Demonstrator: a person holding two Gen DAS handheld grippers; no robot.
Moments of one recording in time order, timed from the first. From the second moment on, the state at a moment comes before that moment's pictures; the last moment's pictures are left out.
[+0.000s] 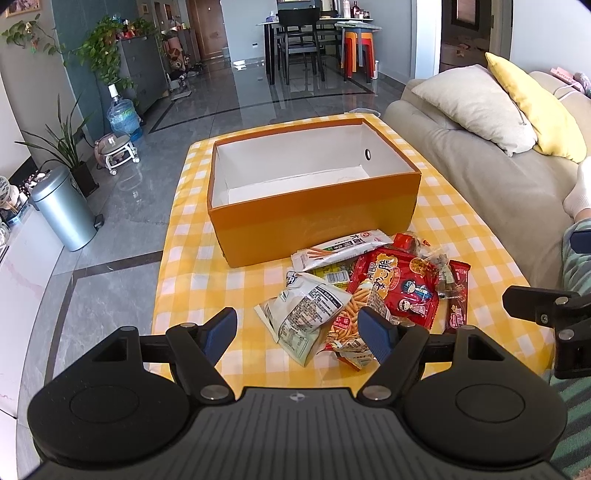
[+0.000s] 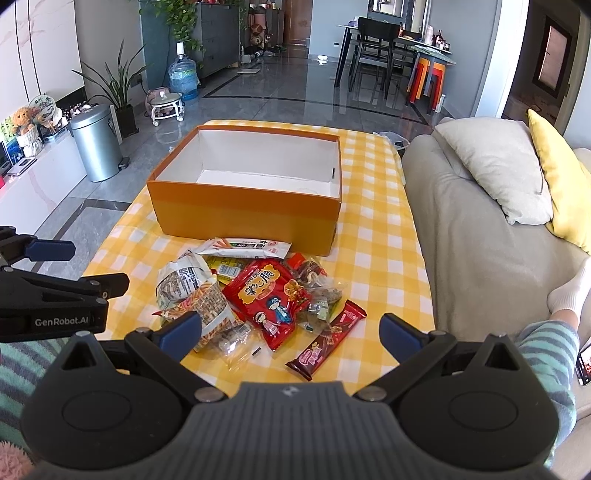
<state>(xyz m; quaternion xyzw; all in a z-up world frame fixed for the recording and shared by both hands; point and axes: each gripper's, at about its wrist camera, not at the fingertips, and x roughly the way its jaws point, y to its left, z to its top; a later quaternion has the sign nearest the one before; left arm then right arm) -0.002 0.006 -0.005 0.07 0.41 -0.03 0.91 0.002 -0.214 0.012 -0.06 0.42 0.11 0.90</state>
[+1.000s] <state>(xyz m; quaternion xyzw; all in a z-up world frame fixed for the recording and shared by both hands) -0.001 0.007 -0.006 0.07 0.42 -0.03 0.91 0.006 -0.214 0.008 -0.06 0.42 0.09 0.90</state>
